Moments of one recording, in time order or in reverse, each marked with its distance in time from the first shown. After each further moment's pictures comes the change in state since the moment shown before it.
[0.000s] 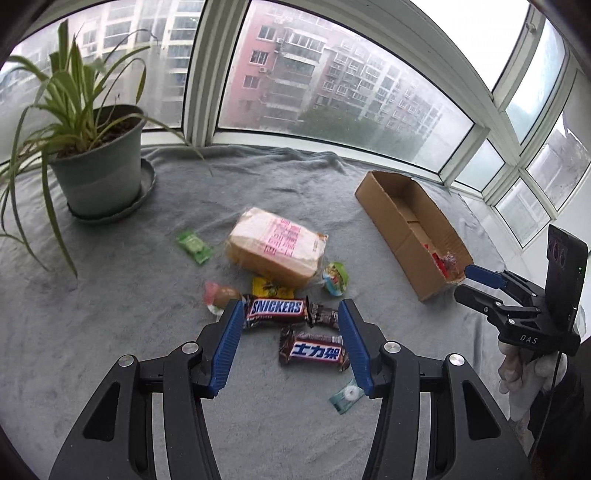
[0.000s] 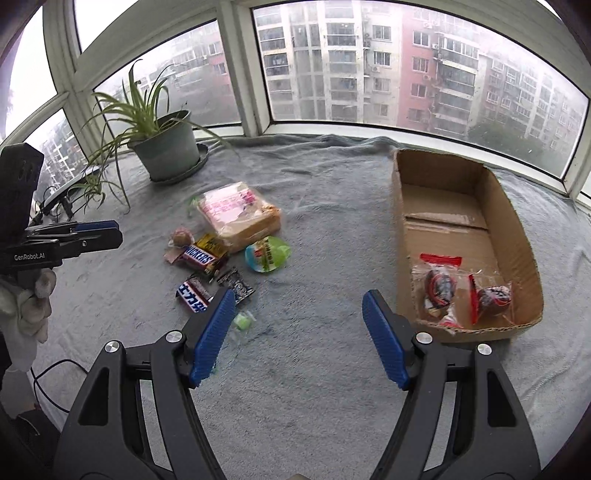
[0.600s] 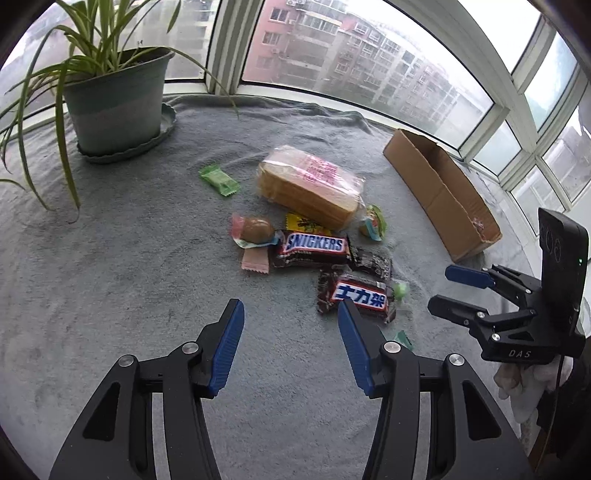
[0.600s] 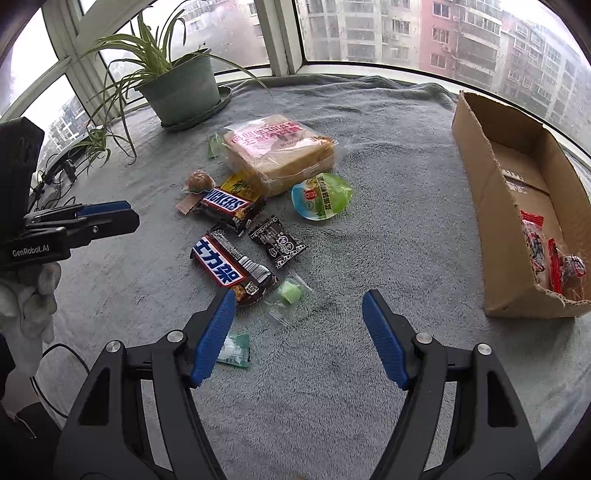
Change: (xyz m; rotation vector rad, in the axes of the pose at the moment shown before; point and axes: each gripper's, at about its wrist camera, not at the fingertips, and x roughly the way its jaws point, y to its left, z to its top) left arm 0.023 0.034 -0.041 -0.034 0.069 0.054; right arm 0.069 0.035 -0.023 0.000 0.140 0.060
